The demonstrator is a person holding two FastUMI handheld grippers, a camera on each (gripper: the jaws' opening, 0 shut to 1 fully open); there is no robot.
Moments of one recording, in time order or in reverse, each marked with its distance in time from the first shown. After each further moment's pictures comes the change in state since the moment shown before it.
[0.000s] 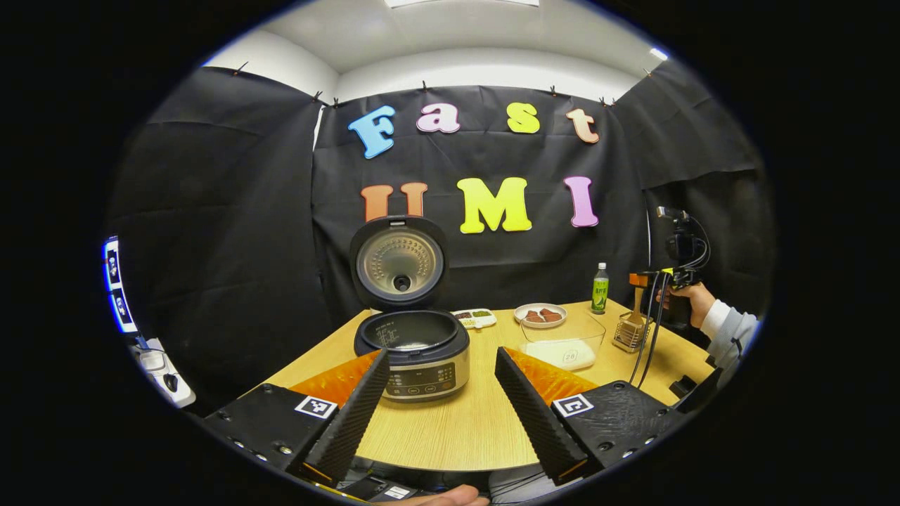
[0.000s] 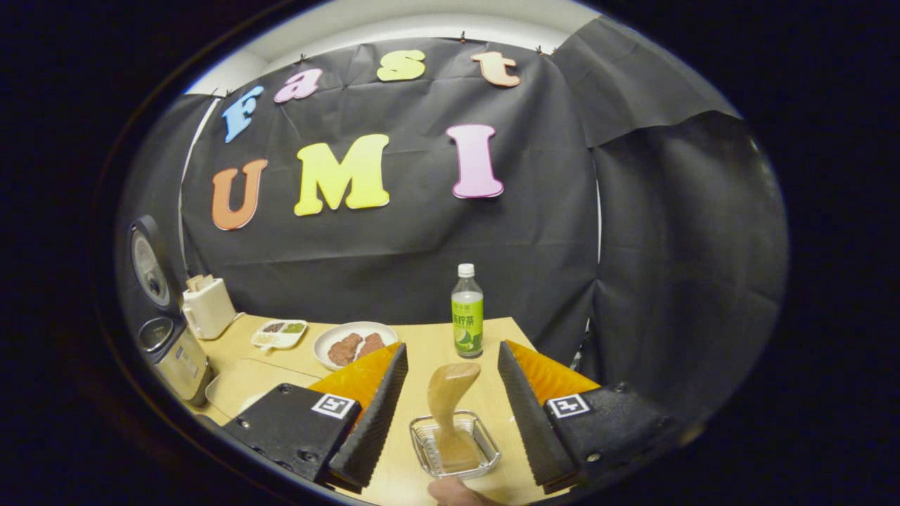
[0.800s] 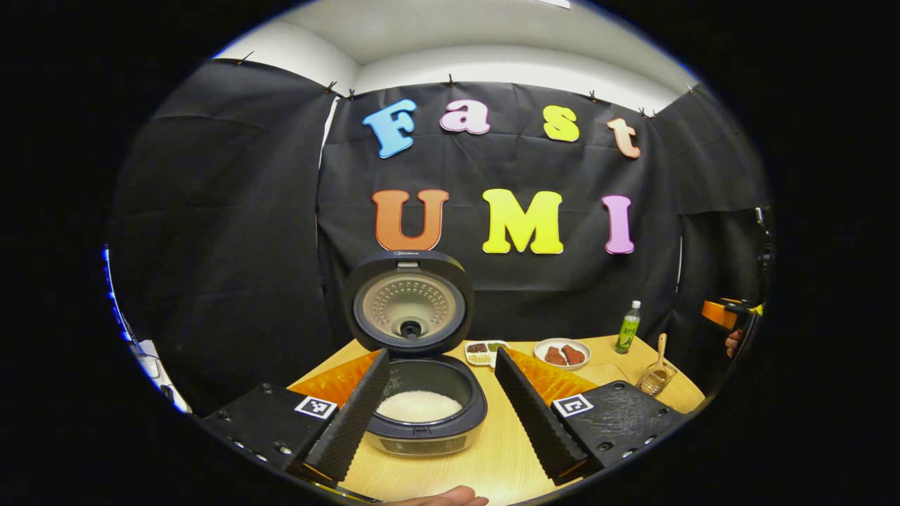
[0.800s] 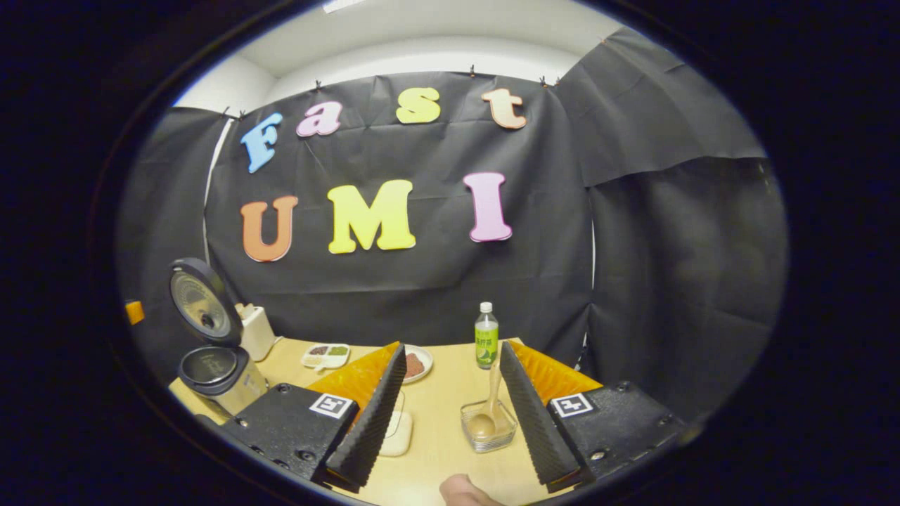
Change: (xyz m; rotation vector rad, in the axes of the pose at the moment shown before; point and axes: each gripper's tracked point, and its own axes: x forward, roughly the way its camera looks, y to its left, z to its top) left arm 0.134 0.052 0.084 -0.100 0.013 0.094; right arm -0.162 0.058 0.072 0.013 -0.098 0.037
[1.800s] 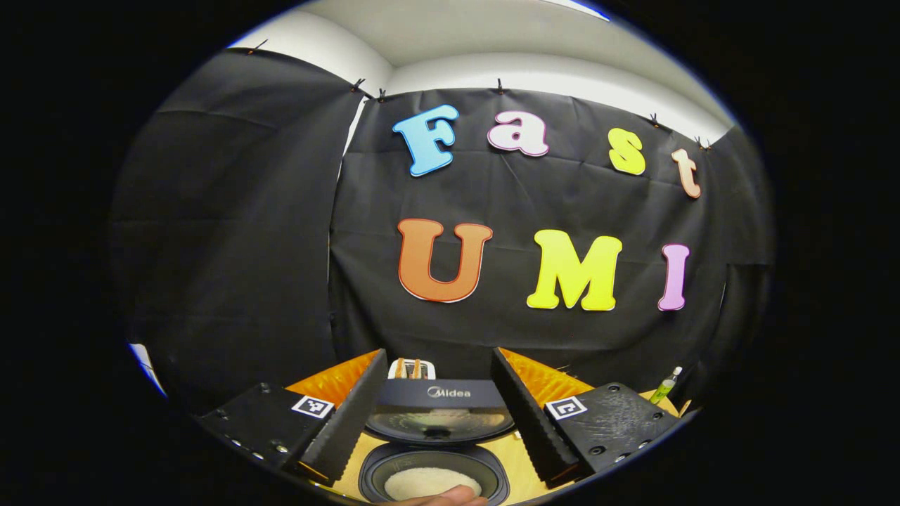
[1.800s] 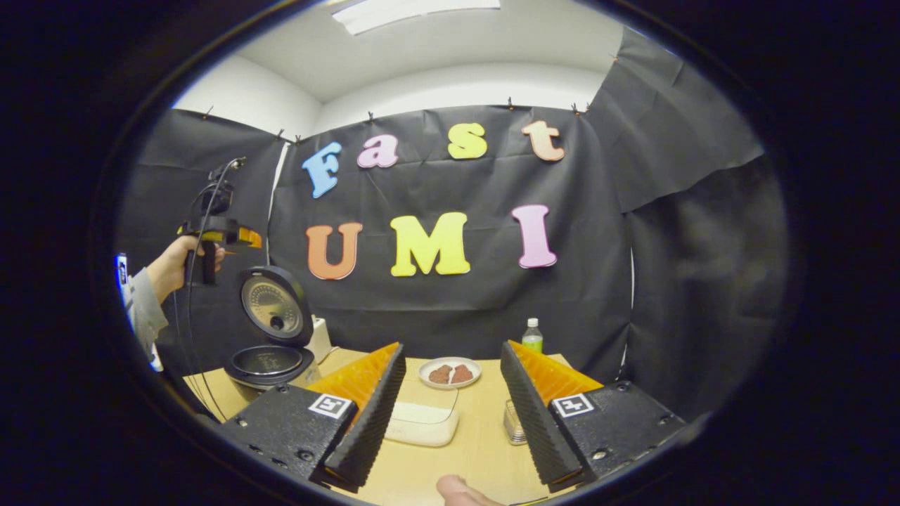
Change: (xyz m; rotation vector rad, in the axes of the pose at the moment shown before) left arm 0.162 0.052 0.133 -0.103 -0.070 0.094; right arm -0.070 0.038 -0.022 -0.025 -0.118 0.219
